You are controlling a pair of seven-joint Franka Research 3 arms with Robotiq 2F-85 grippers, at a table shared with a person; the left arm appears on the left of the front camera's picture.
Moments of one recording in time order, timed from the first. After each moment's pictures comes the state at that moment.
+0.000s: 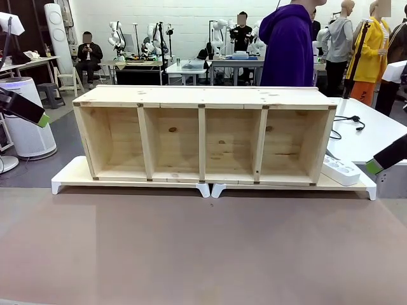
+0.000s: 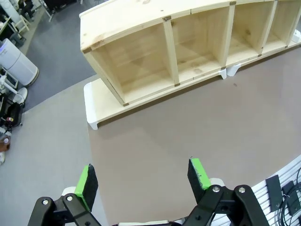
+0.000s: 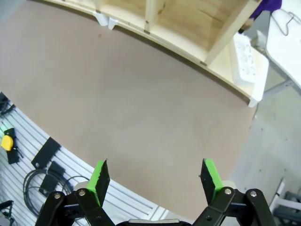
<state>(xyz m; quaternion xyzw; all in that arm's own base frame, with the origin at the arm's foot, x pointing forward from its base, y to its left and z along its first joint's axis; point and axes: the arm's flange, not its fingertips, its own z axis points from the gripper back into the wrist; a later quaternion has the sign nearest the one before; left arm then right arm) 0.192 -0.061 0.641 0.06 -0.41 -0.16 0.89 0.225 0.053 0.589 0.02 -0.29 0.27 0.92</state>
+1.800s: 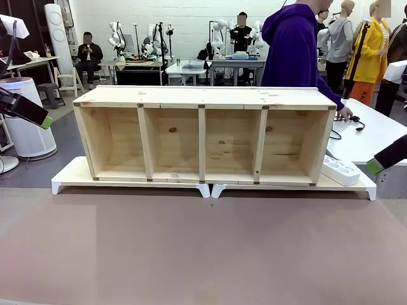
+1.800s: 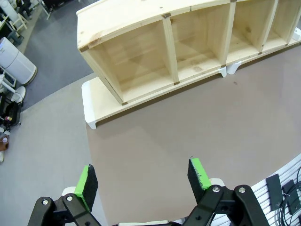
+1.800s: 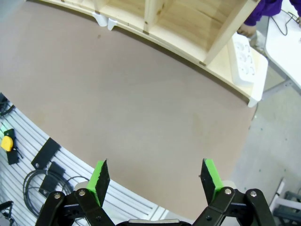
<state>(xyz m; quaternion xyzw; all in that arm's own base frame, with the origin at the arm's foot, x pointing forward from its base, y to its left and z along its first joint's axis) 0.200 -0.061 0.637 0.06 -0.41 -0.16 0.90 0.225 0.052 0.589 0.02 -0.29 0.27 0.92</state>
